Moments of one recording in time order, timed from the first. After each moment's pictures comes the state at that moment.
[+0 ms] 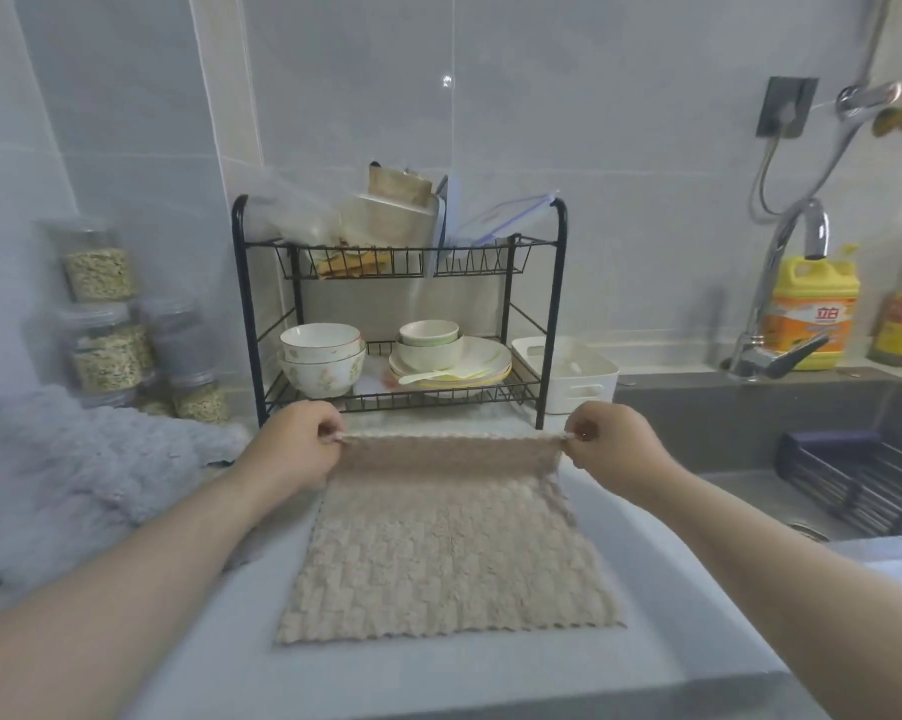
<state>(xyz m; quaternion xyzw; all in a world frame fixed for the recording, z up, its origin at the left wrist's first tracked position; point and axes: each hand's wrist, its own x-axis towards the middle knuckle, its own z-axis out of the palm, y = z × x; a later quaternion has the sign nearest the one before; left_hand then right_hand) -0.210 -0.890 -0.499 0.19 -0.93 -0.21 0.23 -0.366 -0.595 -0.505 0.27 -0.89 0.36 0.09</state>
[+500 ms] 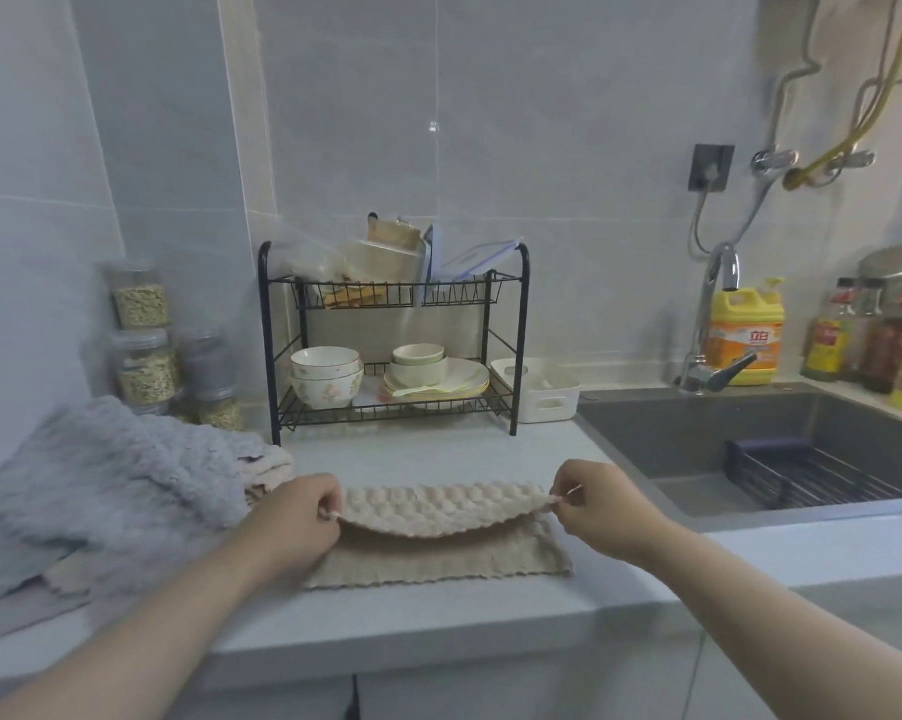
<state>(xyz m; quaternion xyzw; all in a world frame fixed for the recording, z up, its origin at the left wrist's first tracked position) -0.114 -0.835 -0.519 0.17 -0.95 -0.23 0.16 -0.274 -0.535 -0.513 0.31 -0.90 0.31 0.03</state>
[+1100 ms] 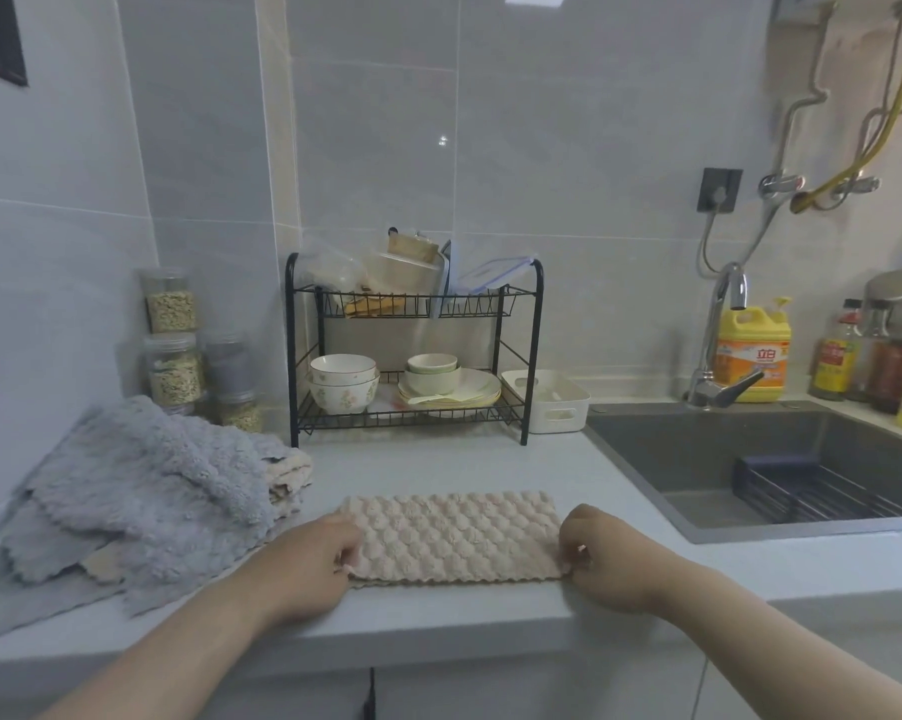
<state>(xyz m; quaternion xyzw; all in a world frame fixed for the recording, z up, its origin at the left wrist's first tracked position) -0.083 -0.831 -0.534 0.09 -0.99 -0.12 0.07 -0.254 -0.527 -0.530 0.40 -0.91 0.13 -0.01</state>
